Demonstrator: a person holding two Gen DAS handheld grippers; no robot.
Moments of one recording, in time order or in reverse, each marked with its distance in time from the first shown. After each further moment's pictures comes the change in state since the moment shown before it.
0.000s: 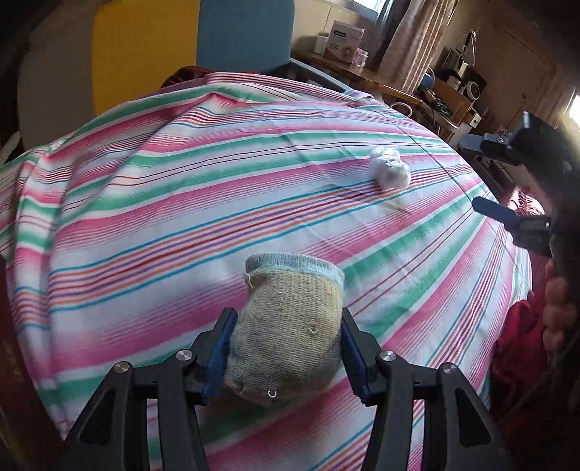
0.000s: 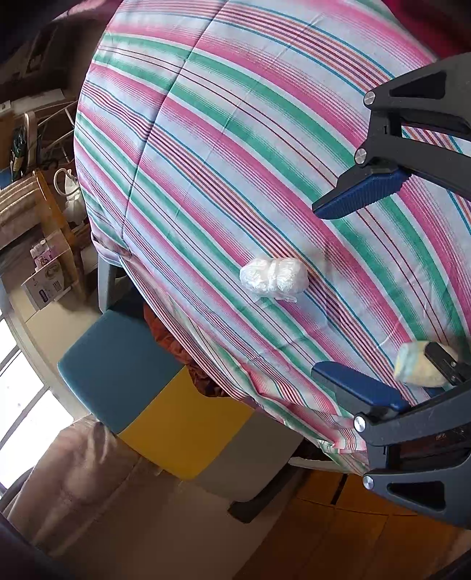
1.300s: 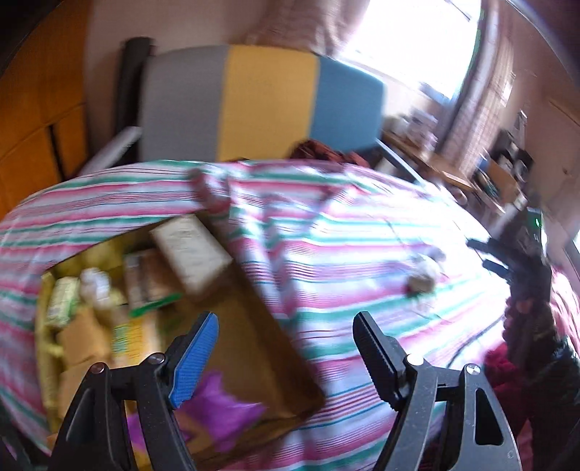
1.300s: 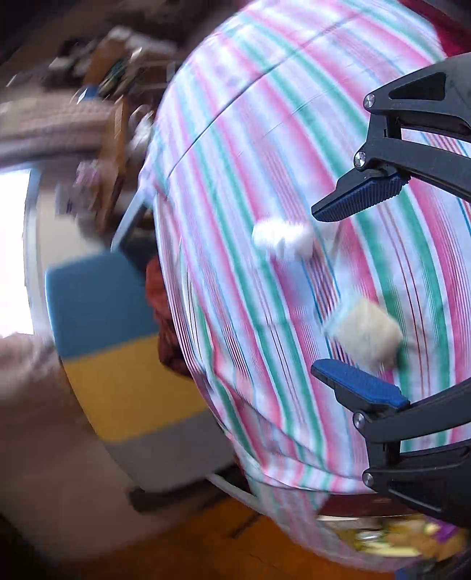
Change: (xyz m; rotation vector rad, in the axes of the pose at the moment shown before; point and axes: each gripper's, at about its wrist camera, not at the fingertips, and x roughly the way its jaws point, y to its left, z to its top) left arm -0.172 0.095 -0.046 -0.206 -0.205 0.174; right arm -0.001 0.057 -0.019 -0.372 -0.030 -0.121
